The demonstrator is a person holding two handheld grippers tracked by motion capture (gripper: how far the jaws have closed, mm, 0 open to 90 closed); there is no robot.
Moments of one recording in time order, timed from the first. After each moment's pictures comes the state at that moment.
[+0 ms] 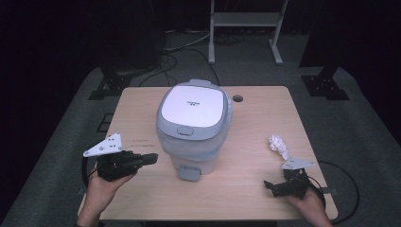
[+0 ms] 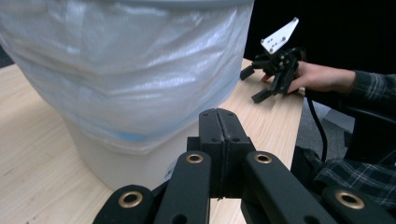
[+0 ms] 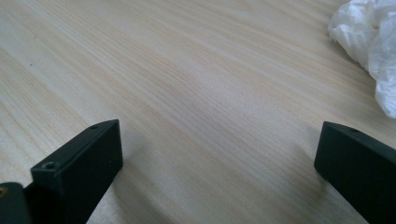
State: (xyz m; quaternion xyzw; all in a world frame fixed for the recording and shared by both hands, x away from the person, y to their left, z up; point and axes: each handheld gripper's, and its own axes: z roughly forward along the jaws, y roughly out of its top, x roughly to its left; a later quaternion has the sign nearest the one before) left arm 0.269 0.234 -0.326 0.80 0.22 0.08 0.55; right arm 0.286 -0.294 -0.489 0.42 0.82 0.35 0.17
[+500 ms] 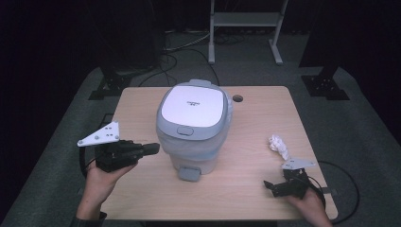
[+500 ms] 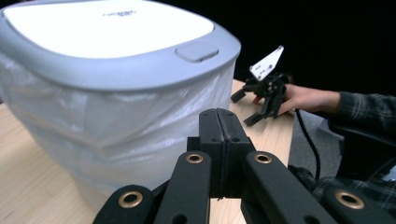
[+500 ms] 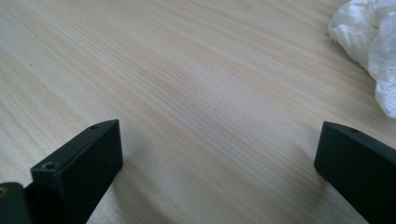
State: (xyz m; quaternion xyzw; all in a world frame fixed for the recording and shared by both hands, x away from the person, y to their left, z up) left arm 0.276 0.225 -0.293 0.79 0.20 0.08 0.57; right arm 0.286 -0.294 -0.489 0.42 0.82 0.35 0.17
